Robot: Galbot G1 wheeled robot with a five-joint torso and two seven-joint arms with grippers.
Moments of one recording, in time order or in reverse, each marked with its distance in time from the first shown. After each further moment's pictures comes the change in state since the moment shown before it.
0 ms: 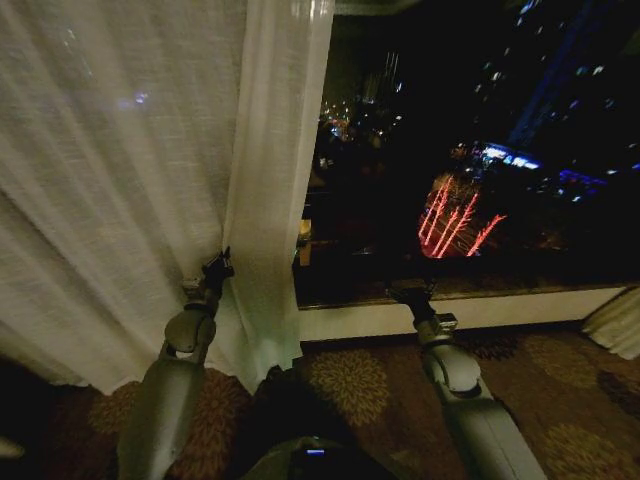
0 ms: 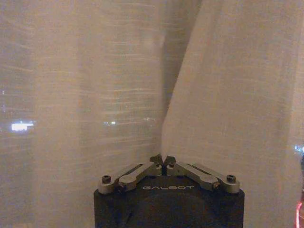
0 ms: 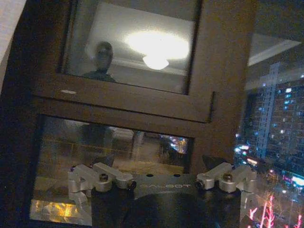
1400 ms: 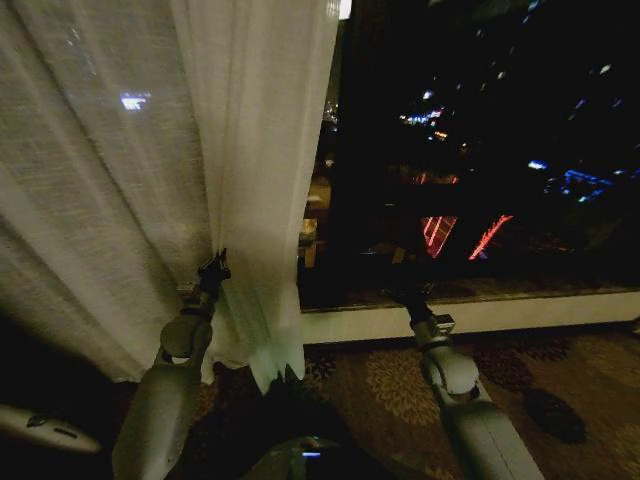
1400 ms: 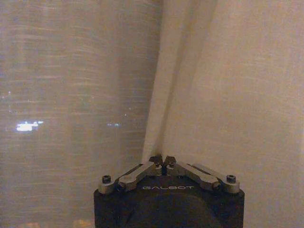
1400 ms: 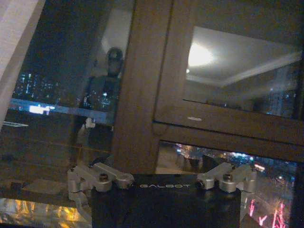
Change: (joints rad) left arm 0.034 -0.001 -0.026 -0.027 -0.016 -0.017 0.002; right arm -0.013 0.007 -0.018 0.039 -0.016 -0.002 0.001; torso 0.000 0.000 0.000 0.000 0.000
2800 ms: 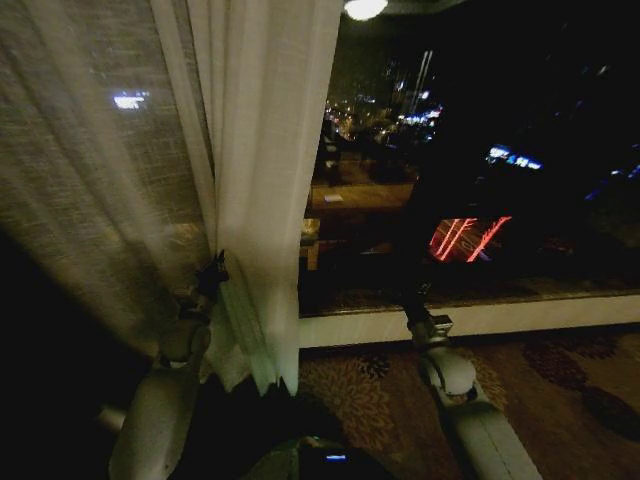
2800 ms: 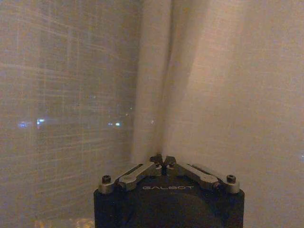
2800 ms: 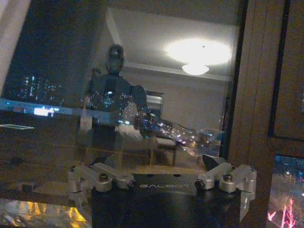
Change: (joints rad) left arm 0.033 -0.003 -0.016 -0.007 -0.008 -0.026 0.002; right arm -0.002 0.000 -0.017 0.004 0.033 -0.001 0.002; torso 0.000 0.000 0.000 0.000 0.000
